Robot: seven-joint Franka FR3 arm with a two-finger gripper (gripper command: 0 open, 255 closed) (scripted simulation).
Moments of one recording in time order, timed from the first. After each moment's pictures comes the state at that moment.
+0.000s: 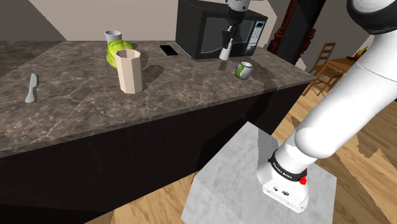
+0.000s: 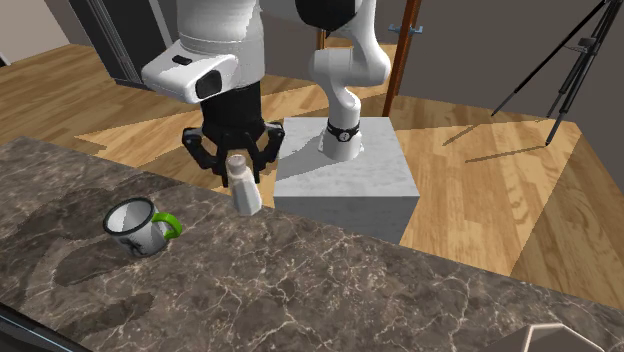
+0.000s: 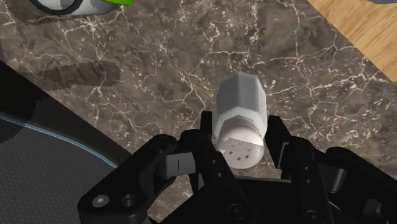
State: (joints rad) arm -0.12 -0.02 -0.27 -1.86 -0.08 1.92 -0.64
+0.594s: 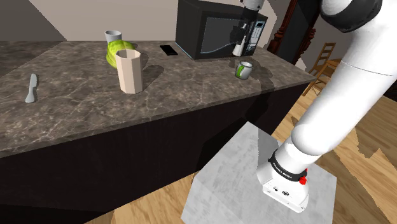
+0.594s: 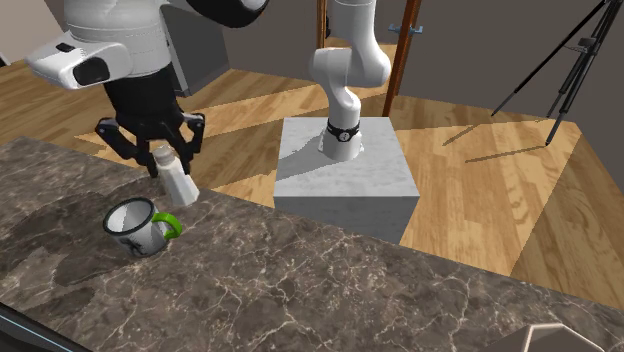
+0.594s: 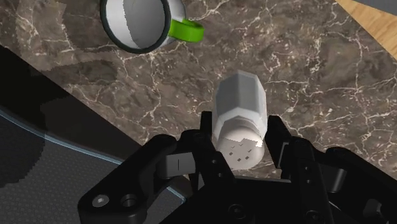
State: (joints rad) arm -0.24 0.12 -0.37 -1.68 0.00 1.88 -0.87
